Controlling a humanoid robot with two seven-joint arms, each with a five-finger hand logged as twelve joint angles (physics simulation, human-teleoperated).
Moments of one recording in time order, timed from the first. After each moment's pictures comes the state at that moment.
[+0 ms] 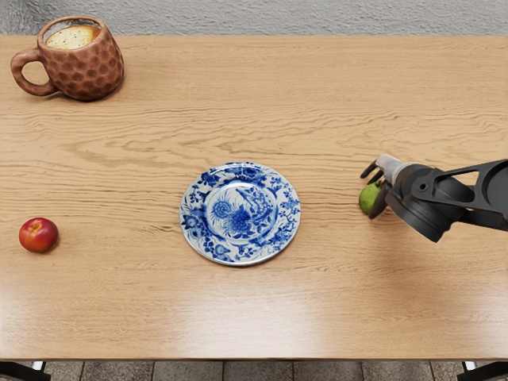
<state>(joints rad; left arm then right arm) 0.03 0.00 -0.07 -0.31 -0.01 0.05 0.06 1.45 -0.48 -0.46 1.46 -0.37 -0.58 -0.61</state>
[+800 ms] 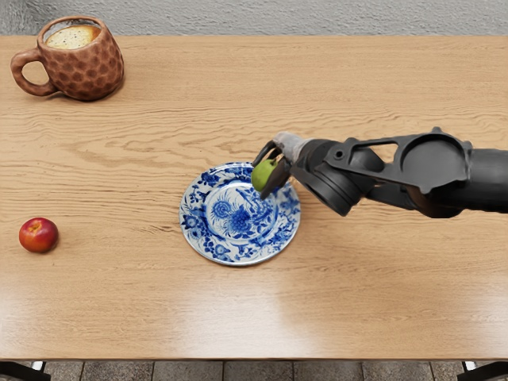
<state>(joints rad) 0.03 0.00 -0.07 -0.31 -0.01 0.05 0.06 1.42 -0.18 -0.12 1.33 -0.31 -0.51 -0.61</state>
